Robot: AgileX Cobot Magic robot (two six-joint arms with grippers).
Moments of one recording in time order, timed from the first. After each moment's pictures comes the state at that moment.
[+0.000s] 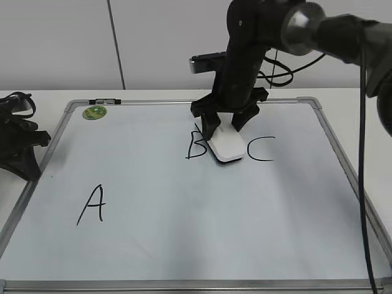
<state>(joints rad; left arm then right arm) 0.05 2.11 -1.40 -0.26 0.93 0.18 0.42 2.38 -2.16 0.09 1.23 -0.06</state>
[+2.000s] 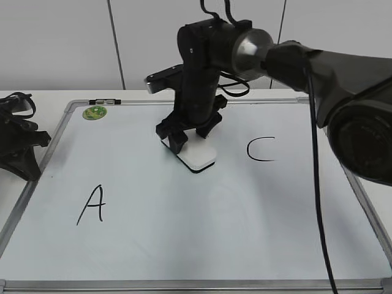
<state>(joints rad) 0.05 2.11 -1.40 -0.25 0.93 0.18 0.55 2.49 -2.26 0.00 1.18 -0.13</state>
